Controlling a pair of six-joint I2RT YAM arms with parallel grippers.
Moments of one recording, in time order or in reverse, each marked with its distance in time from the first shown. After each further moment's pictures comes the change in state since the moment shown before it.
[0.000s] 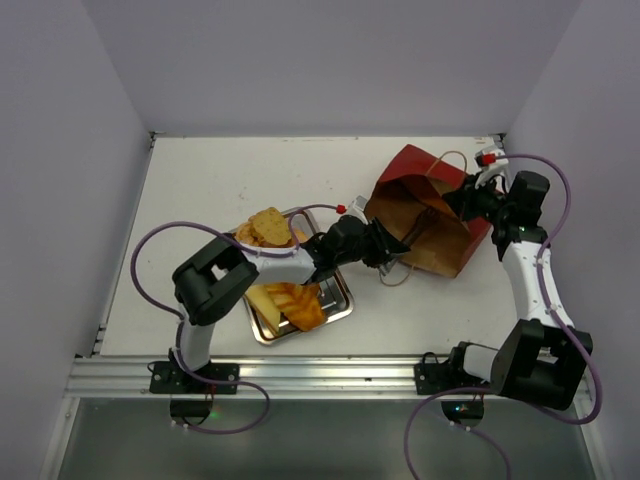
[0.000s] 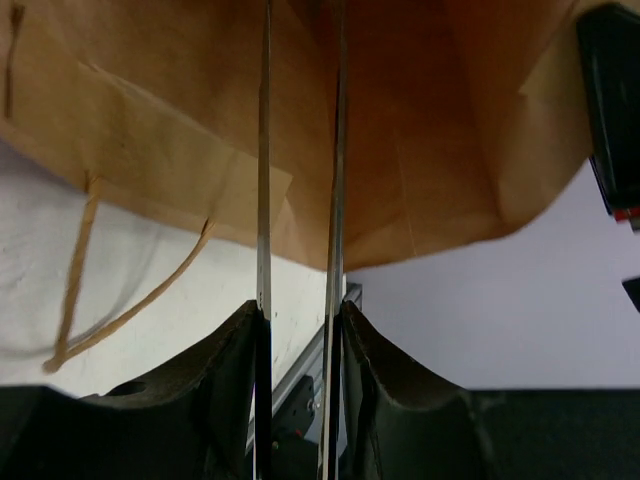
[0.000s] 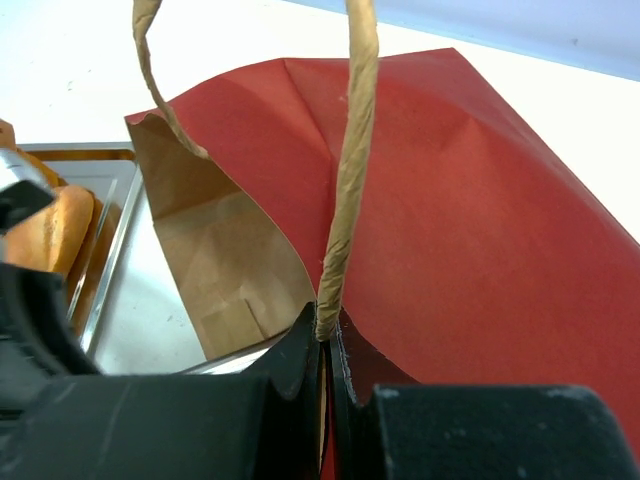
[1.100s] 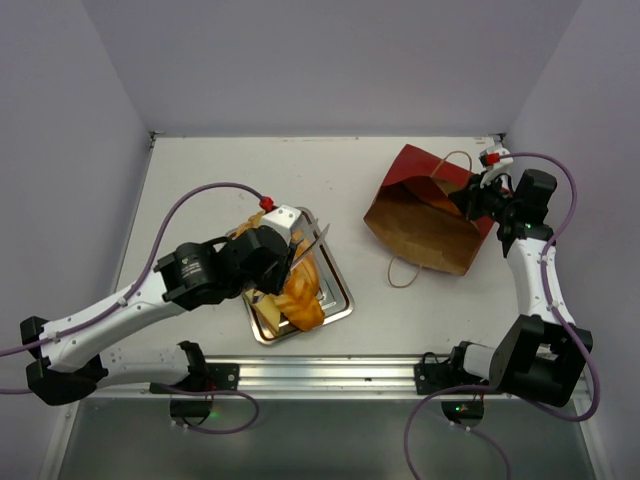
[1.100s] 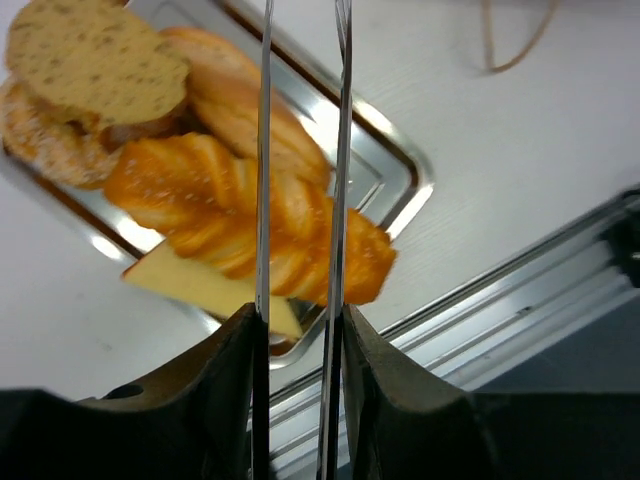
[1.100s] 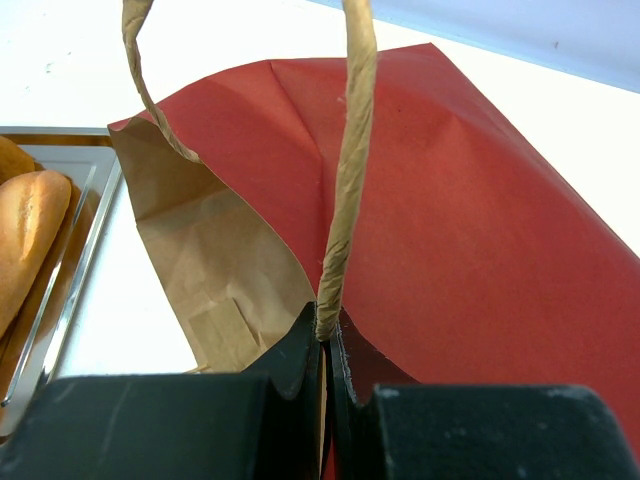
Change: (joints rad) left arm -0.138 -0.819 0.171 -1.537 -0.515 0.795; right arm -0.028 0.019 0.034 -0.047 -0.013 -0.078
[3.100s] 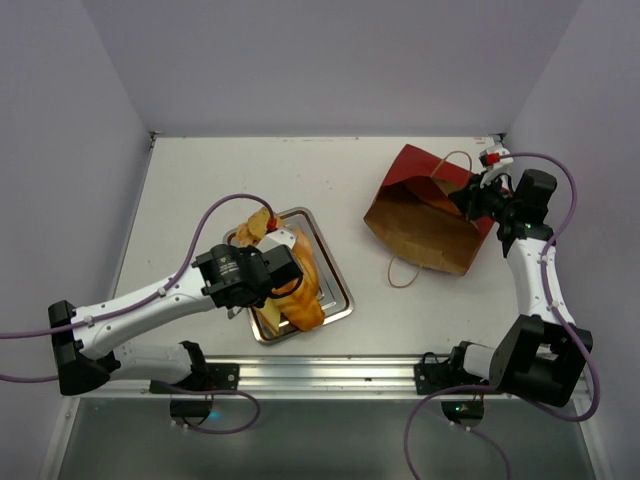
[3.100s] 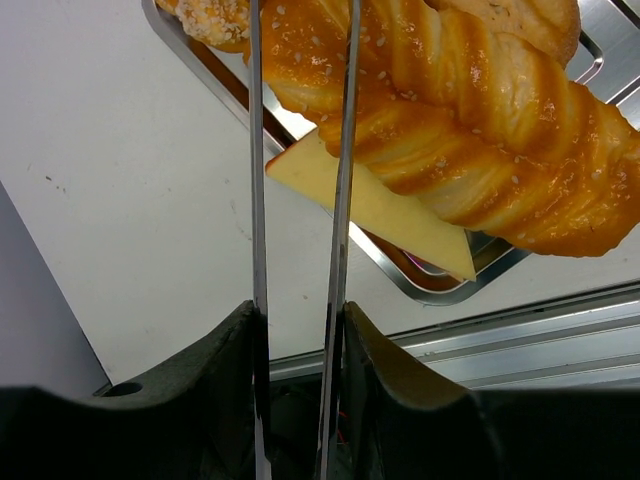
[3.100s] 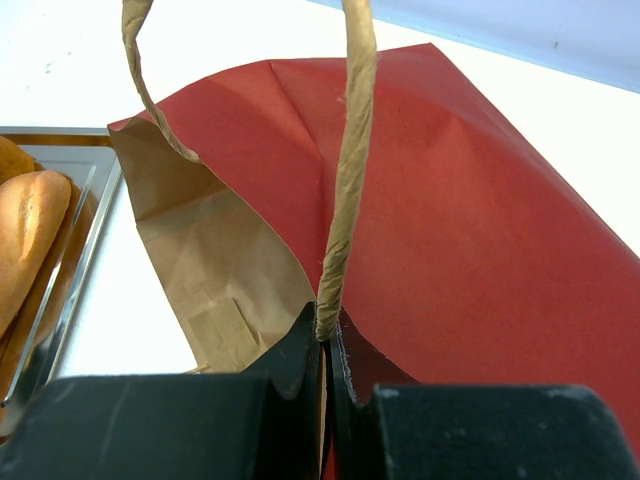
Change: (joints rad) left arm 0.000 0.095 -0.105 -0.228 -0.175 -0.035; right arm 0.000 0.000 0.000 0.000 0.000 0.000
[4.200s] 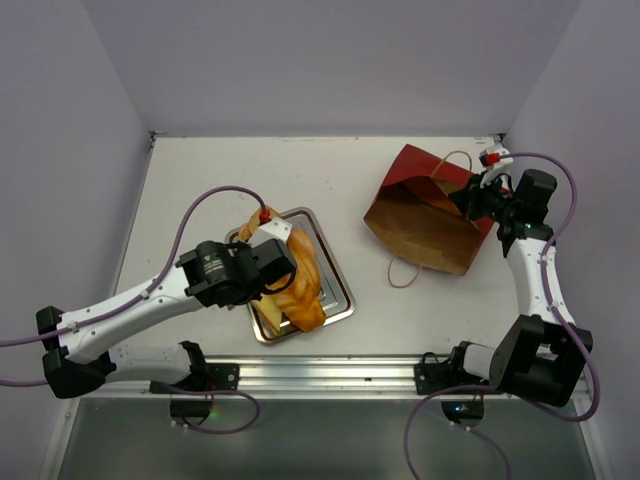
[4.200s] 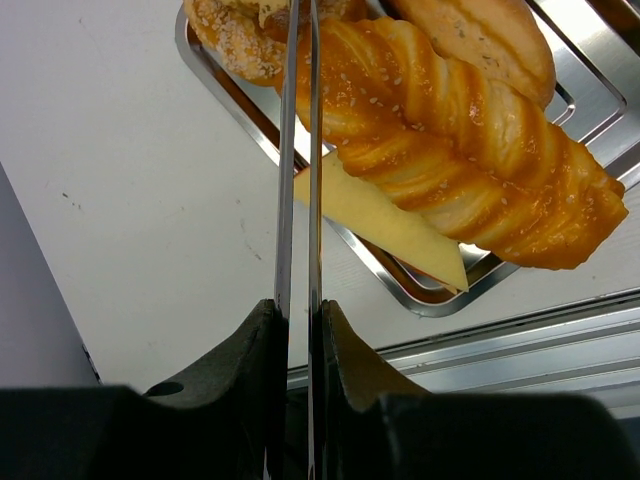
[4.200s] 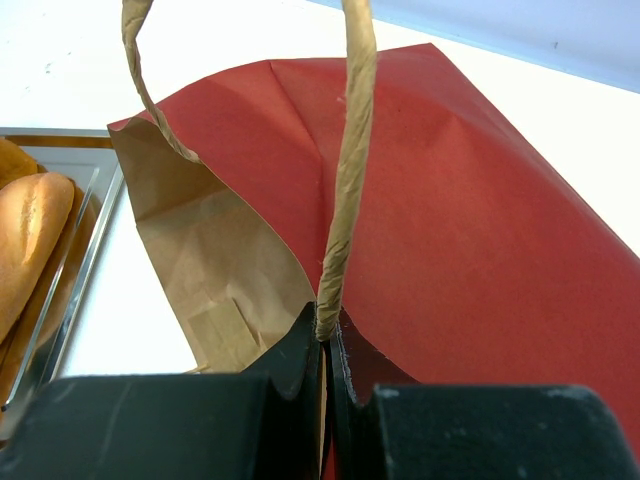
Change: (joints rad) left arm -0.004 -0.032 0.080 -0.021 -0.036 0.002; right arm 0.000 0.000 0.000 0.000 0.000 0.000
